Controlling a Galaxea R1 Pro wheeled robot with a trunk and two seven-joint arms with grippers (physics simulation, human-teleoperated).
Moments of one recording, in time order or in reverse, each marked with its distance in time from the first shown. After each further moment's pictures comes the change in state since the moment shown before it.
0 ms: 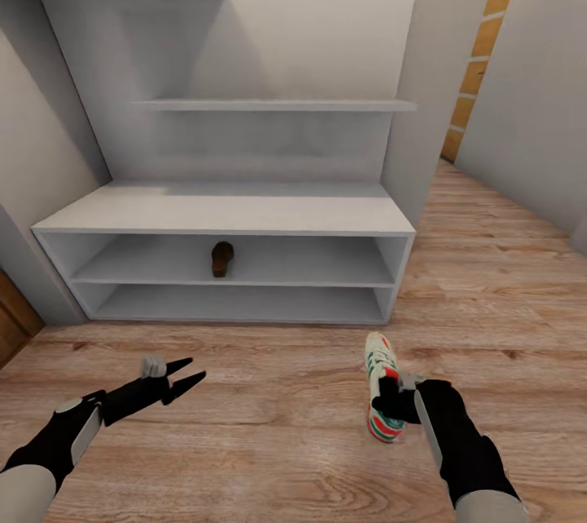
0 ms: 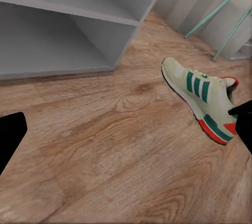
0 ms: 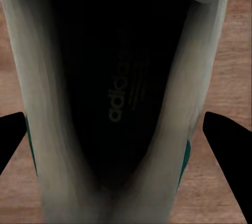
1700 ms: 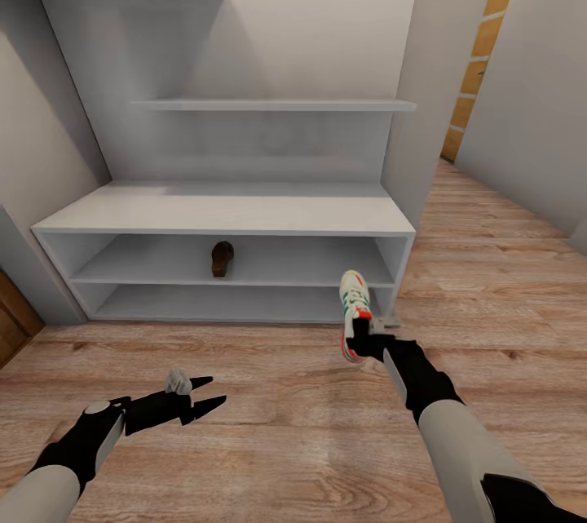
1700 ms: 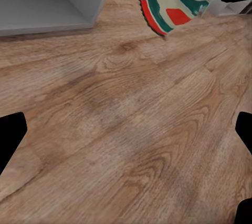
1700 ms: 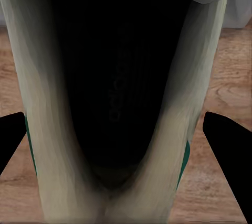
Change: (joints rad) left arm 0.000 -0.074 -0.010 0.024 -0.195 -0.010 0.001; right arm -0.321 0.028 0.029 0.447 0.051 -0.505 -0.003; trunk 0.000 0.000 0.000
